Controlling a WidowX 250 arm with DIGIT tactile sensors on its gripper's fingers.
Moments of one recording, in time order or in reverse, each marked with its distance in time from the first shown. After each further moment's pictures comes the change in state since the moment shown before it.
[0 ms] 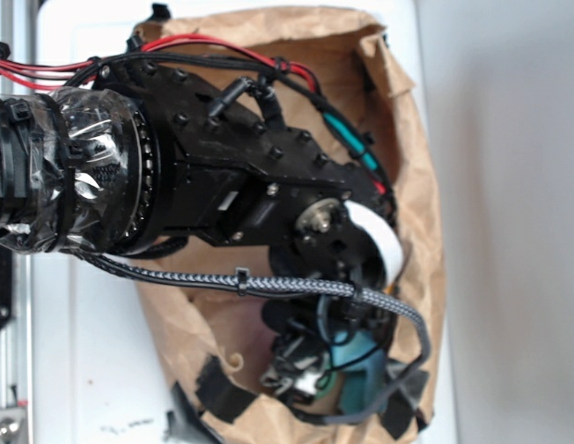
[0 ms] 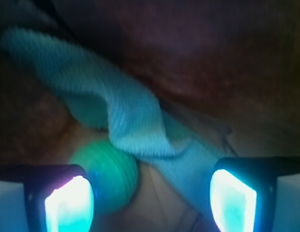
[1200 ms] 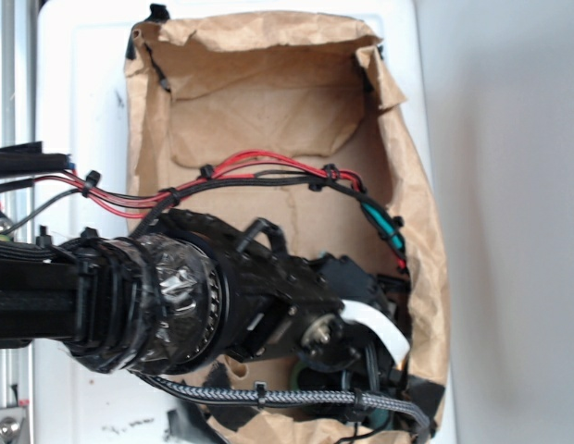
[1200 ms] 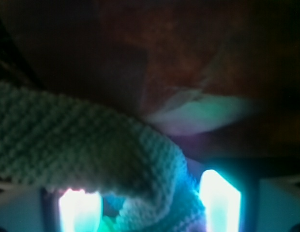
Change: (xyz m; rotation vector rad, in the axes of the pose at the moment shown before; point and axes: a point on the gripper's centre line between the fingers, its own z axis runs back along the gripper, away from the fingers) arm 0.010 -0.018 -0.061 0.096 -0.097 -0.008
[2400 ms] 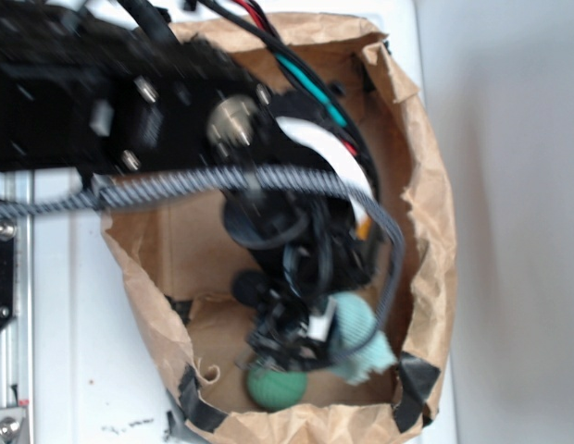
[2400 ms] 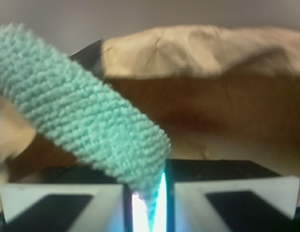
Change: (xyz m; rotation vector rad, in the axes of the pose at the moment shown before) arm 0.003 0.039 0.124 -0.094 -0.054 0.133
